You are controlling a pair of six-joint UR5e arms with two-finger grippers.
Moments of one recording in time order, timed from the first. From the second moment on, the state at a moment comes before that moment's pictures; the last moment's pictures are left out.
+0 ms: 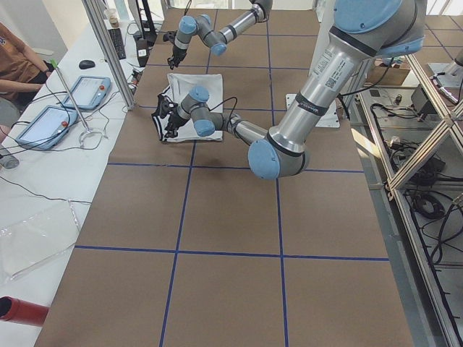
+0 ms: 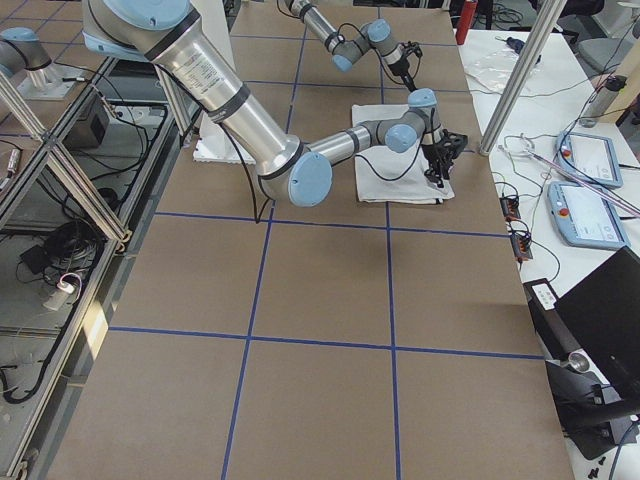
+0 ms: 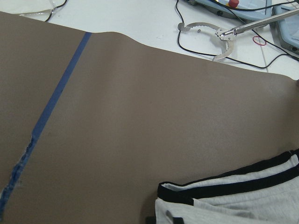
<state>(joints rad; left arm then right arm) -0.78 -2.21 -1.23 -2.31 -1.54 -1.24 0.87 -0.75 1.11 -1.21 1.69 1.54</state>
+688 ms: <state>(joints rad) -0.78 -2.21 -1.26 -2.31 -1.58 -1.23 0.78 -1.13 1.58 -1.20 1.77 1.75</state>
